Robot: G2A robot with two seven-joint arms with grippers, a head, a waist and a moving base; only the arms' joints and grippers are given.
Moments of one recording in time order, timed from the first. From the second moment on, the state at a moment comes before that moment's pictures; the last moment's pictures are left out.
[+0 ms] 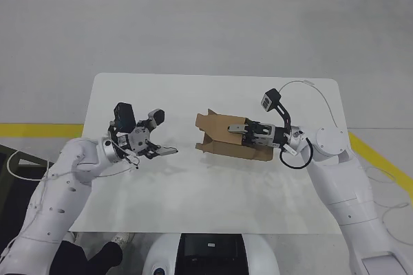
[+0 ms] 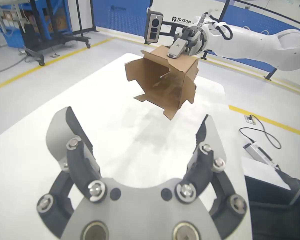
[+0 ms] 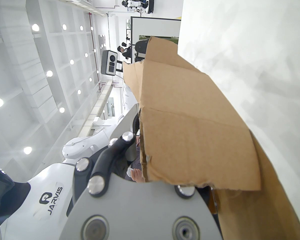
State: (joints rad) left arm 1.04 -0.96 -1.25 -1.44 1.05 -1.01 0.15; right arm -0.86 -1.21 1.20 -1.31 0.41 -0.09 1.14
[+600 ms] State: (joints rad) left arm 1.02 -0.96 -1.19 -1.40 1.55 -0.99 0.62; right arm -0.86 -1.21 1.20 -1.31 0.41 -0.09 1.14
